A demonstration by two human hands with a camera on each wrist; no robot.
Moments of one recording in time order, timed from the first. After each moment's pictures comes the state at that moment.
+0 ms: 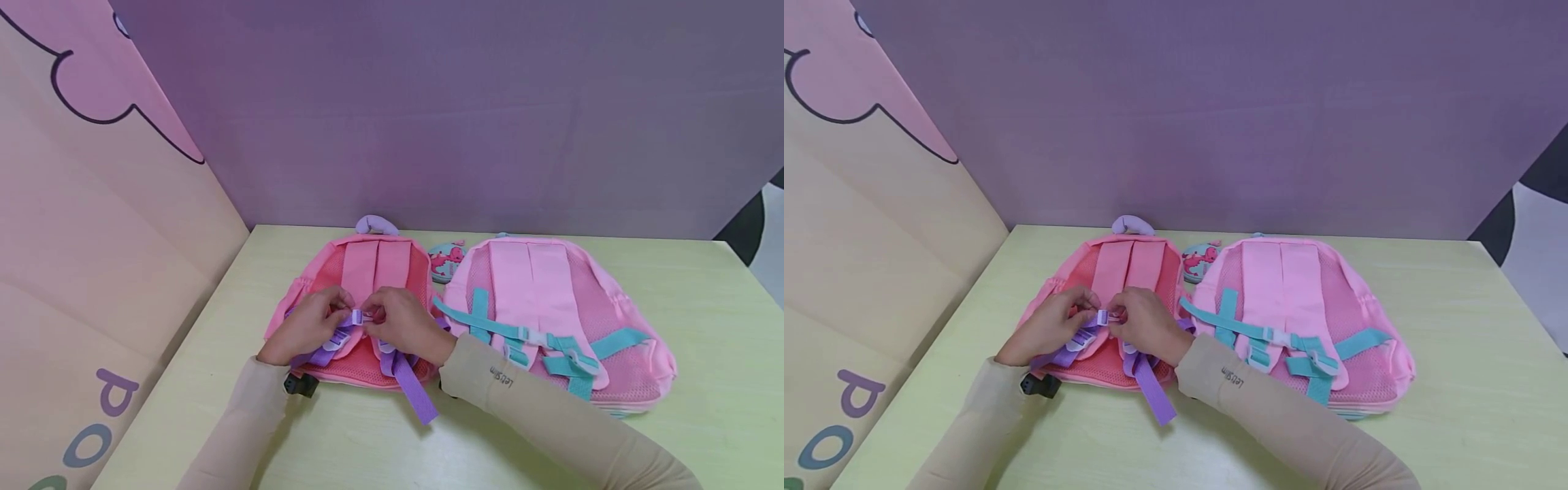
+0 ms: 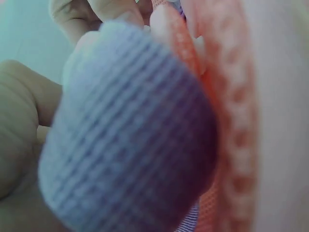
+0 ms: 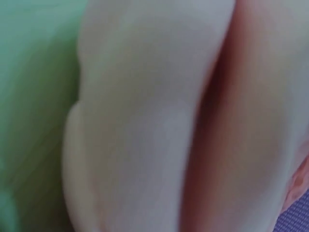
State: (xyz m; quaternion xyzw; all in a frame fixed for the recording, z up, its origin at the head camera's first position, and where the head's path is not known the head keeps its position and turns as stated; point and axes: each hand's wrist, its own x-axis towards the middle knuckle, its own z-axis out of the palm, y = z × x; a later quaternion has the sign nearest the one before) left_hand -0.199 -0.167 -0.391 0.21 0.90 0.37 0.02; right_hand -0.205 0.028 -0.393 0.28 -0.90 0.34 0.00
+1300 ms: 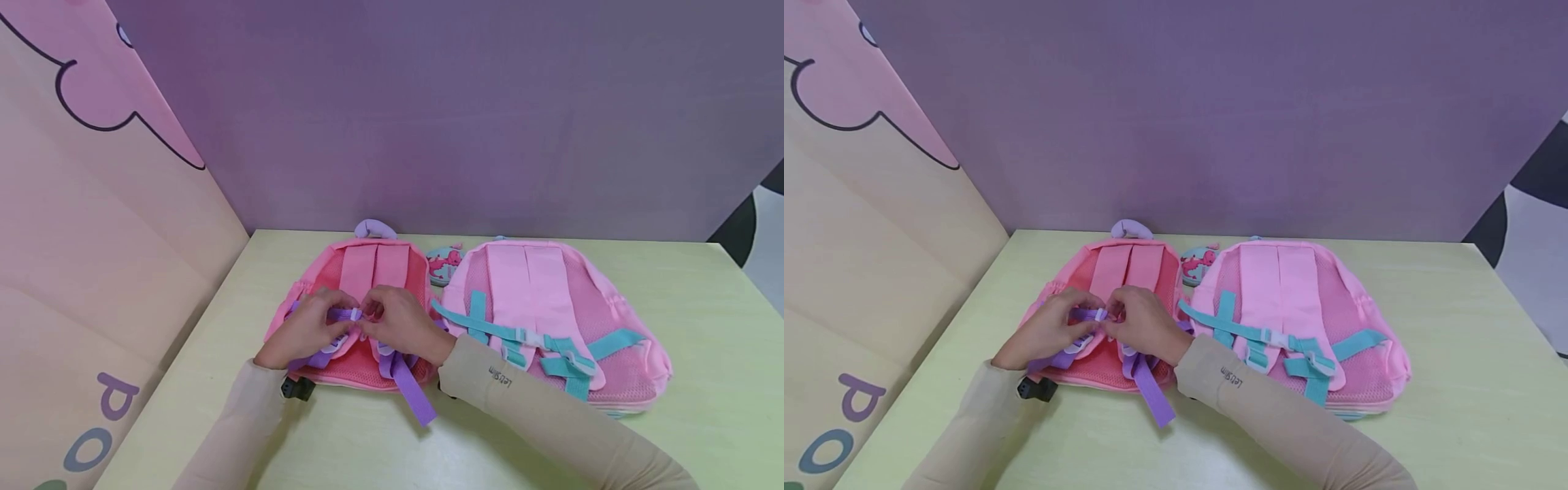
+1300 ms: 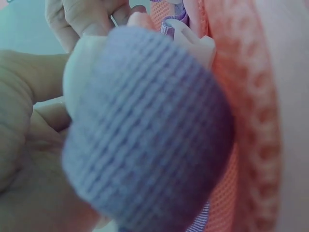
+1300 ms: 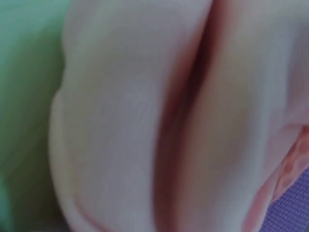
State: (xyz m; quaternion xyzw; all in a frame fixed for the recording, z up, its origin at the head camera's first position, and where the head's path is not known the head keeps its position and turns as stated) left_hand -0.194 -0.167 -0.383 0.25 0.90 0.35 0.00; right_hand -0.205 0.030 -0.389 0.29 -0.88 0.38 0.02
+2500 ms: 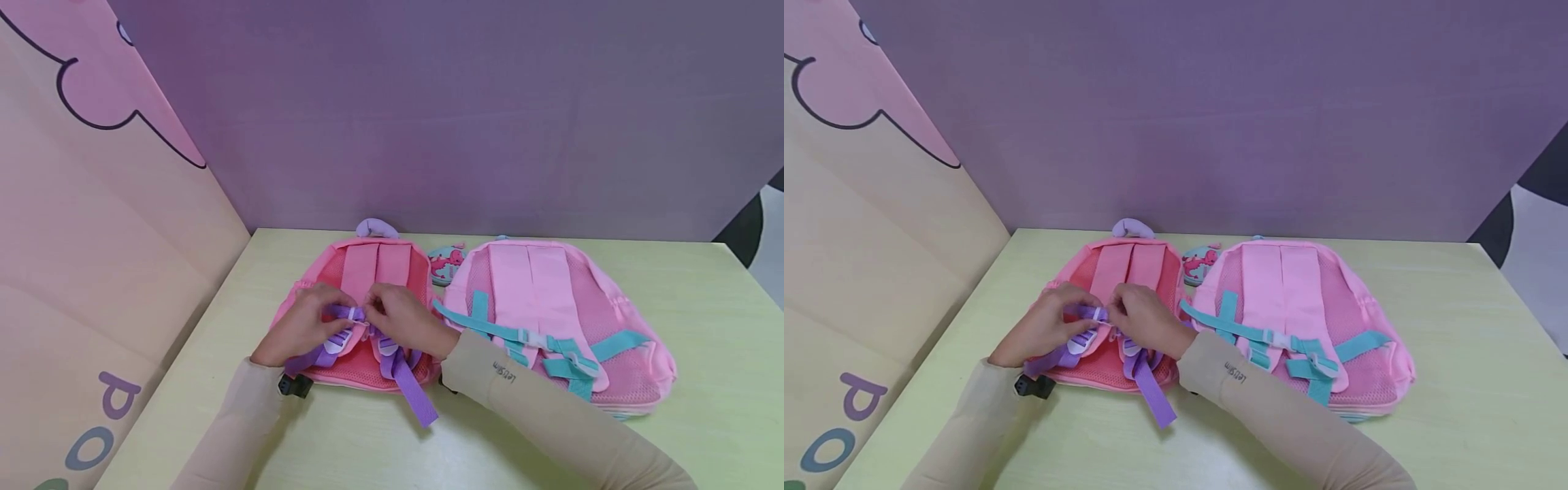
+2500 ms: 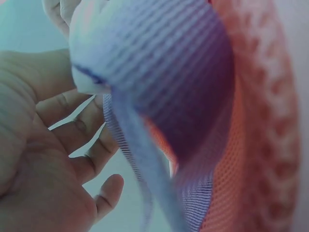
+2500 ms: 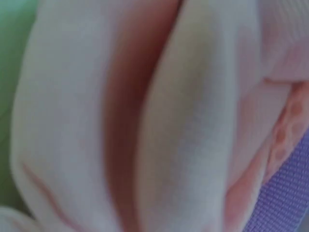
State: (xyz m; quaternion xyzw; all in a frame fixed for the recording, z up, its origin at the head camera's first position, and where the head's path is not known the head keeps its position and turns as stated) left_hand -0.200 -0.176 -0.385 0.29 0.90 0.32 -0.05; right_hand -0.211 0.031 -0.383 0.30 -0.88 0.37 -0.01
